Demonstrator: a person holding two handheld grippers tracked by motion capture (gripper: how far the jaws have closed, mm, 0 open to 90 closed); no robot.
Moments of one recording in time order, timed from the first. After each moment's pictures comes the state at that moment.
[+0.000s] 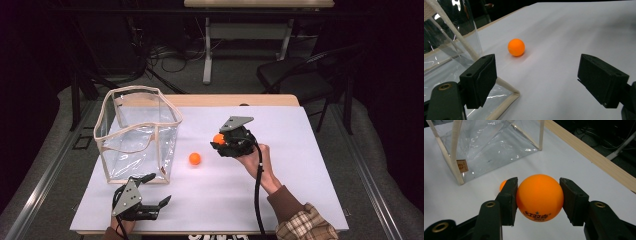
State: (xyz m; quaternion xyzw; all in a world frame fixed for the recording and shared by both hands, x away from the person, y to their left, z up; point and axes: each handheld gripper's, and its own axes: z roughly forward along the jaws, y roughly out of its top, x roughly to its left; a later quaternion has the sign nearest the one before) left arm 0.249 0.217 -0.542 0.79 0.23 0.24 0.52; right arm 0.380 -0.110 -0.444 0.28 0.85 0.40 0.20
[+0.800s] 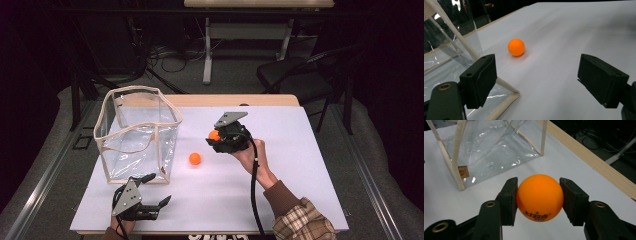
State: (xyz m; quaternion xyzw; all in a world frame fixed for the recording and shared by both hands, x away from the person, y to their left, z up) left arm 0.249 0.217 -0.542 0.79 0.23 0.24 0.52; right arm 0.388 -0.098 -0.435 0.27 0.85 0.40 0.20
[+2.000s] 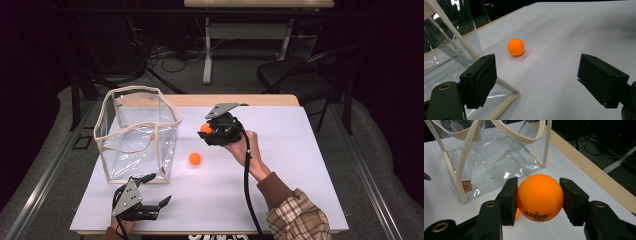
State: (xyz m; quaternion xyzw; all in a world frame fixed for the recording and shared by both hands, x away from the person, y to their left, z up) left arm 0.250 0.217 -0.542 0.79 0.23 0.24 0.52; right arm 0.399 -0.077 -0.415 0.26 0.85 0.41 0.19
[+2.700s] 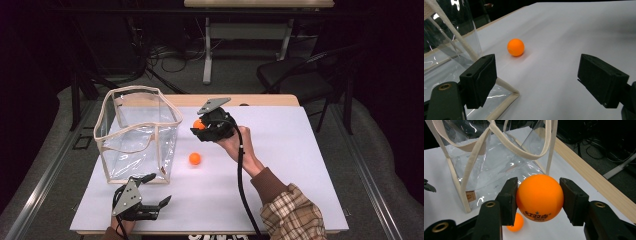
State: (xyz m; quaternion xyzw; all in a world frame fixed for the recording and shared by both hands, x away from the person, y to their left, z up) left arm 0.250 0.217 -0.542 0.79 0.22 0.24 0.52; right arm 0.405 -0.058 -0.404 0.25 0.85 0.42 0.19
